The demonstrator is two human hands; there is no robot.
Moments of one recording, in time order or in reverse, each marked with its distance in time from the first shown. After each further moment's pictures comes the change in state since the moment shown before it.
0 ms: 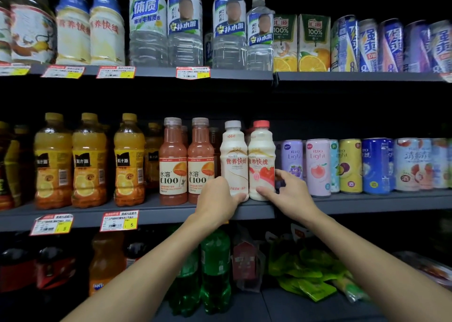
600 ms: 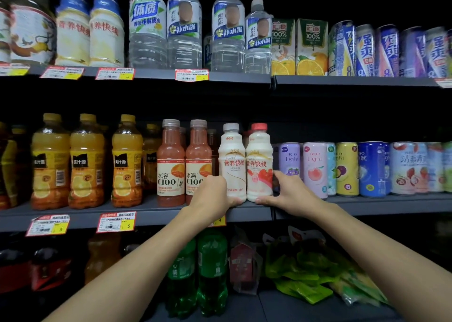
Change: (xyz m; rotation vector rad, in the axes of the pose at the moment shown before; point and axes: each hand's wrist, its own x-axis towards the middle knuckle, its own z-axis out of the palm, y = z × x) left_hand 0.010 -0.001 -0.013 0.131 -0.107 0.089; right_hand 0.021 0.007 -0.019 -0.200 -0.312 -0.057
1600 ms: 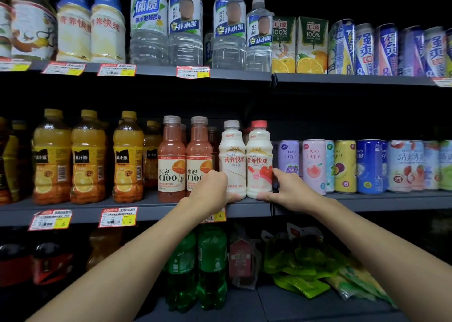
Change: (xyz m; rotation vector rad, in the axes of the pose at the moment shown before) left_hand 0.009 -0.007 0.001 0.152 -0.013 0.088; right_hand 0.001 0.001 -0.002 0.001 -0.040 0.005
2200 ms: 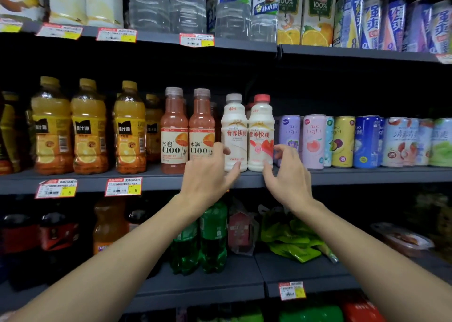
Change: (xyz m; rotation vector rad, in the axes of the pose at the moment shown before) left_hand -0.057 -0.007 0.008 0.008 0.585 0.229; right_hand -0.051 -0.041 0.045 -0.137 0.582 0.058
